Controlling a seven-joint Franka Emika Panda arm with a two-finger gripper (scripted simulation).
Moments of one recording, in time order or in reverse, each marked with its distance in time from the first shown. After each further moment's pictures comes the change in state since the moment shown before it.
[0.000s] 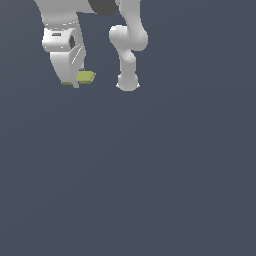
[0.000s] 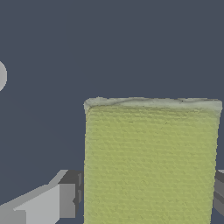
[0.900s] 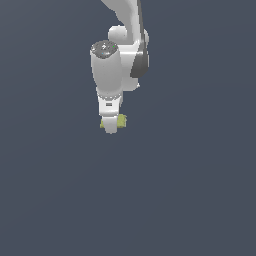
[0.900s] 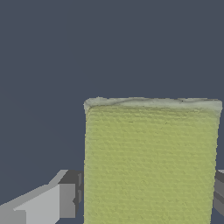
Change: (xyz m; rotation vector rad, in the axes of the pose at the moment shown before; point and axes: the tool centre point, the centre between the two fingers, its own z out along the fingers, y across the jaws) arm 0.111 0.059 0.169 0.003 -0.005 0.000
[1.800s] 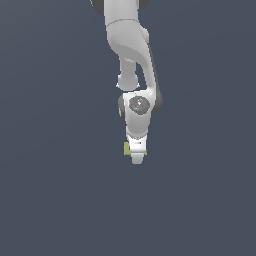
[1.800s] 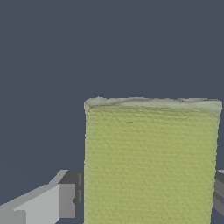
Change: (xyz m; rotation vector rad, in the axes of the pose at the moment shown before) arm 0.097 0.055 0.144 0.000 0.001 0.000
